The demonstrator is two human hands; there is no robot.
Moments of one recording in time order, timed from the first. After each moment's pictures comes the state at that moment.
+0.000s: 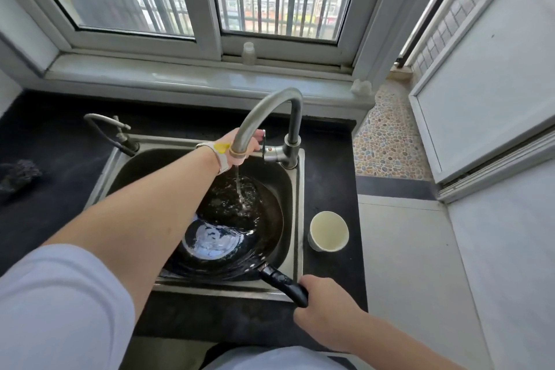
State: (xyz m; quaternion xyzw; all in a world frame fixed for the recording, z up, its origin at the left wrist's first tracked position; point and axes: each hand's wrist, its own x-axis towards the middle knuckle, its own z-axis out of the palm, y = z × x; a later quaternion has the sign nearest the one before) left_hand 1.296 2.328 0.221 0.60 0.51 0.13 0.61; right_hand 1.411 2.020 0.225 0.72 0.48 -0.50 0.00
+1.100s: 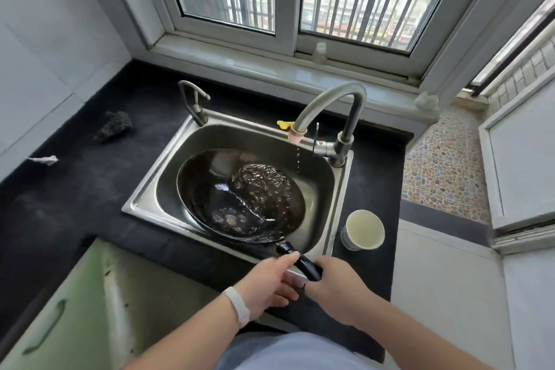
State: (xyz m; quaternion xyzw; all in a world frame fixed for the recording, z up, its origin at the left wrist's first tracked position) left_hand 1.237 2.046 0.180 0.24 0.60 0.11 0.76; right_hand 1.397 2.027 0.220 0.68 0.56 -0.47 -0.02
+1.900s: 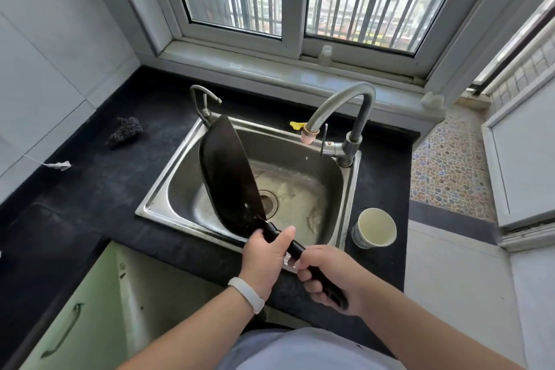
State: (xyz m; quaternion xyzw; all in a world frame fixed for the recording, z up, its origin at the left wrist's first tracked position) left_hand 1.218 2.060 0.191 0.31 0.67 0.36 0.57; right_hand 1.364 2.042 0.248 0.53 0.19 -0.81 -0.18
